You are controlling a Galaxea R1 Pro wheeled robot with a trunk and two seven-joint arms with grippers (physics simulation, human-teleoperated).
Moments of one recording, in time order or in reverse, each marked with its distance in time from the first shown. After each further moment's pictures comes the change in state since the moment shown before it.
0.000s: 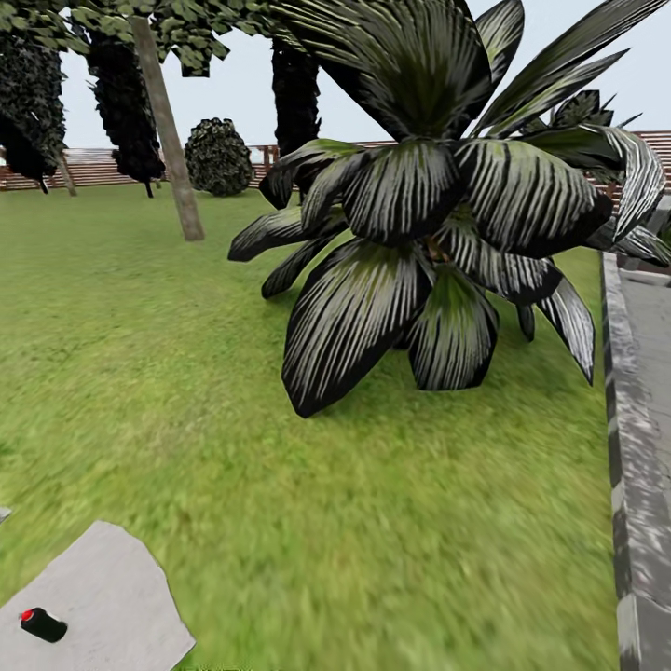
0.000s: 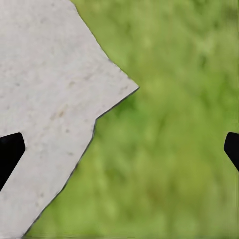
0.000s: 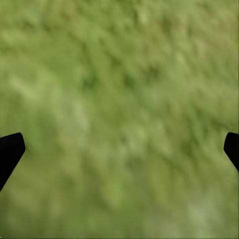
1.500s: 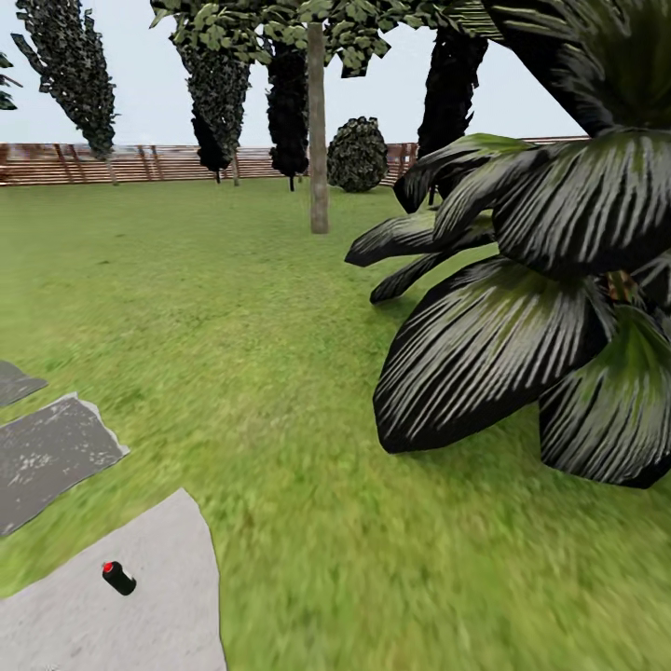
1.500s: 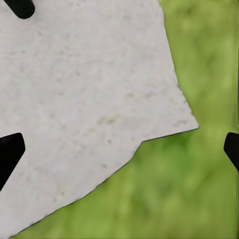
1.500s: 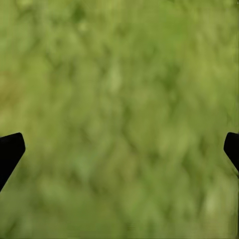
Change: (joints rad) left arm 0.000 0.002 0.002 0.000 0.001 0.002 0.001; right arm 0.000 0.000 0.000 0.000 0.000 0.000 0.002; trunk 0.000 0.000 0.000
